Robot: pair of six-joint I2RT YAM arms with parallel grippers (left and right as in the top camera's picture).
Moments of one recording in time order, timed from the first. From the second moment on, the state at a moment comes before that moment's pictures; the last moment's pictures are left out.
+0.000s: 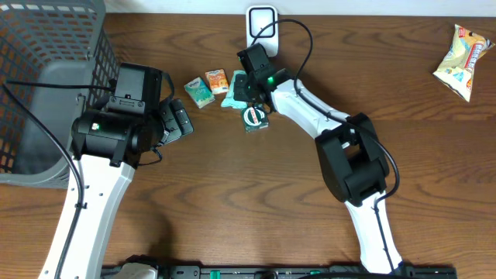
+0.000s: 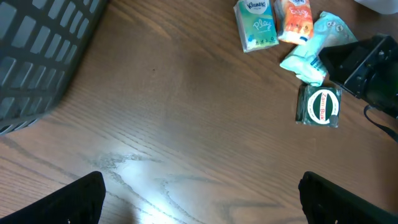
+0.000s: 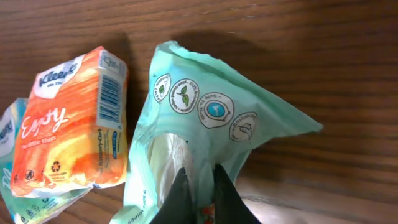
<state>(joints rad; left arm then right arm) -0.20 1.31 1.39 -1.20 -0.11 -0.59 0.54 2.34 1.81 -0.47 -0.04 0.61</state>
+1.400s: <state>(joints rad) -0.20 1.31 1.39 -1.20 -0.11 -0.59 0.30 2.10 1.64 -0.98 0.00 0.19</state>
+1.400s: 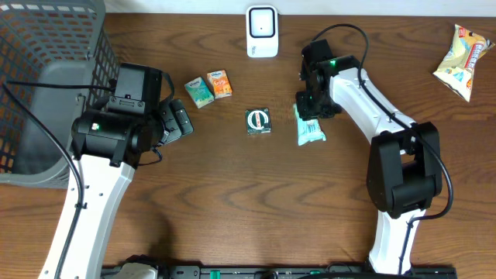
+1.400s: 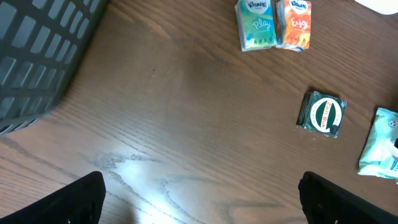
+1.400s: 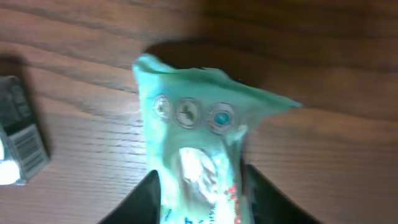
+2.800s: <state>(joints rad) -0.20 1.31 1.39 -1.20 -0.11 -0.59 0.49 2.10 1.71 -1.02 0.28 0.27</state>
